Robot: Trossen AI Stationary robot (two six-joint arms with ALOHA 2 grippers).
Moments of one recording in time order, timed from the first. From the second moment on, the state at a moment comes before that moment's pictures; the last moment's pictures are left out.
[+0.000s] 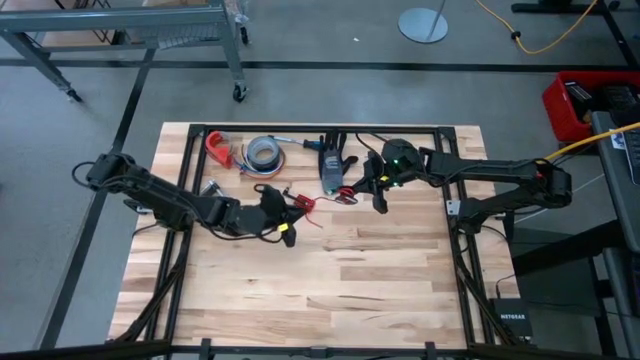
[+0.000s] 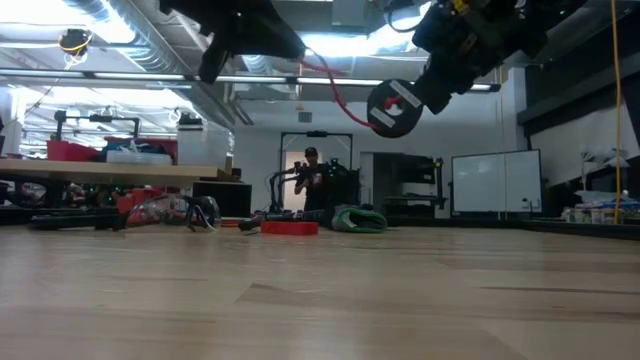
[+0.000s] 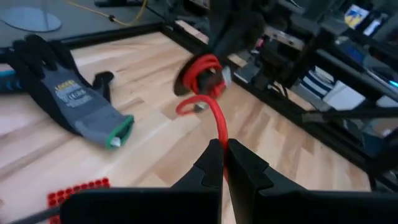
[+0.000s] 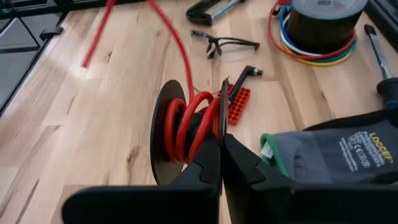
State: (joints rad) left arm -0.29 1.36 0.82 0.16 -0.64 -0.67; right arm -0.30 1.23 0.80 -0.19 -0.35 -0.09
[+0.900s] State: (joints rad) left arm -0.21 1.37 0.82 0.39 -0.59 -0.58; right arm -0.16 1.41 0.80 0.19 -0.01 0.04
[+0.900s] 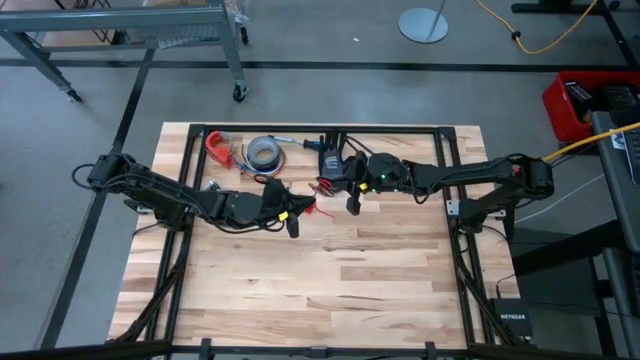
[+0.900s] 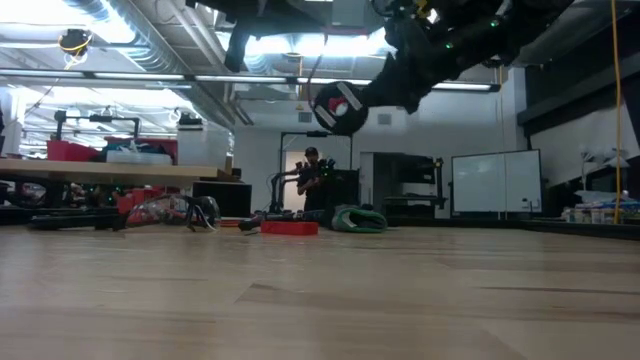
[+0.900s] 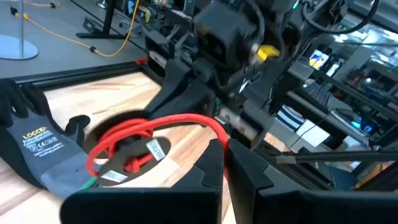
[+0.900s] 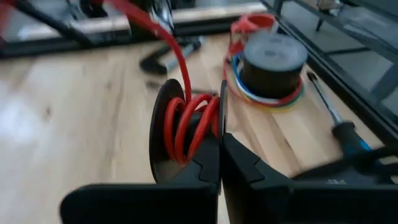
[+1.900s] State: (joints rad) left arm -0.18 1.53 0.92 0.49 -0.54 -0.50; right arm -0.16 1.46 0.82 0.48 0.02 0.20
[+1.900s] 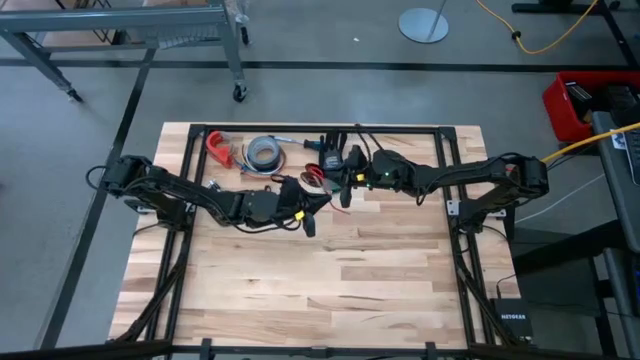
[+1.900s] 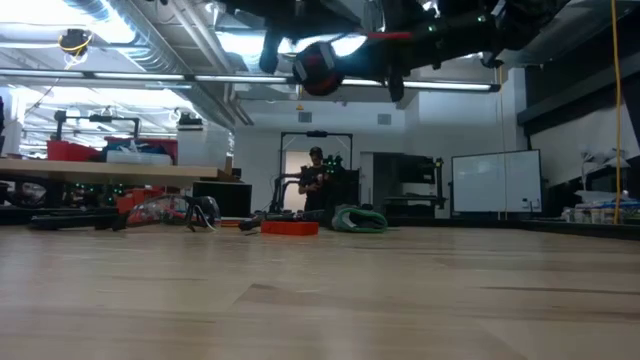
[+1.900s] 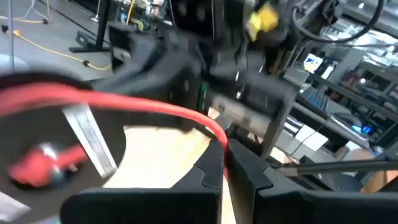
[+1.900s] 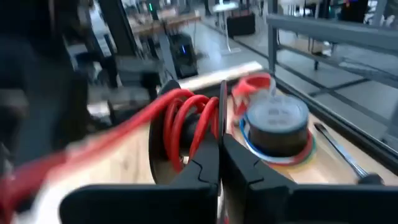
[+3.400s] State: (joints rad) left arm -0.35 1.53 0.92 0.09 -0.95 -0.52; right arm -0.16 1.42 0.86 0.16 -0.43 0.19
